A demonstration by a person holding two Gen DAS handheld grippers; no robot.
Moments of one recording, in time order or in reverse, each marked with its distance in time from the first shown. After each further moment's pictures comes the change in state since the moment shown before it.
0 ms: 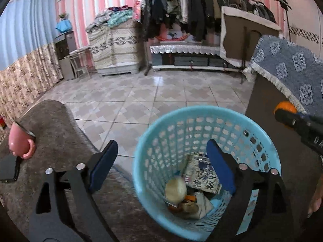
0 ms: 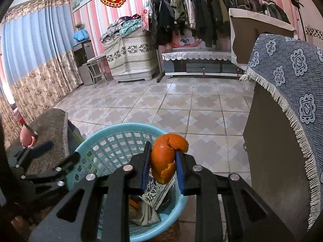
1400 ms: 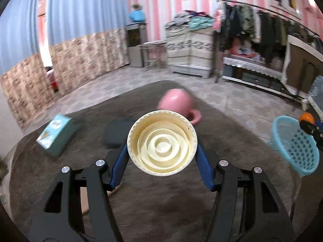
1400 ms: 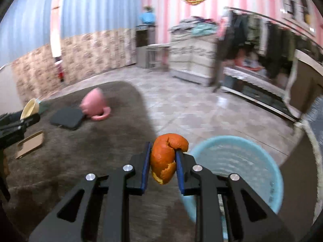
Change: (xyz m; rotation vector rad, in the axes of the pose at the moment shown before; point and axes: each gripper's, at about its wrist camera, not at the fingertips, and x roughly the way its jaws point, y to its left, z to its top) left arm -0.152 0.249 -0.059 -0.225 -0.017 0.337; right arm -0.061 0.194 -0.018 -0.333 -0.018 0.203
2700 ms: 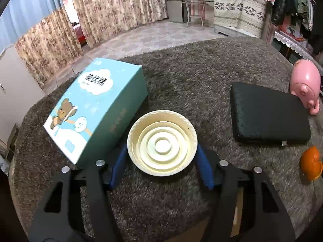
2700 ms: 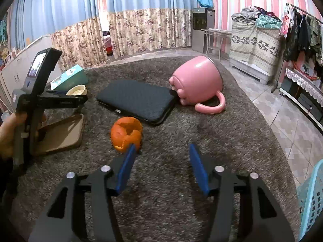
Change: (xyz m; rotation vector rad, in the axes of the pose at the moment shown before) left arm 0.140 0.216 -0.029 -0.142 0.329 0.237; right arm 0.124 0.228 -0.016 -0.219 0.145 0.389
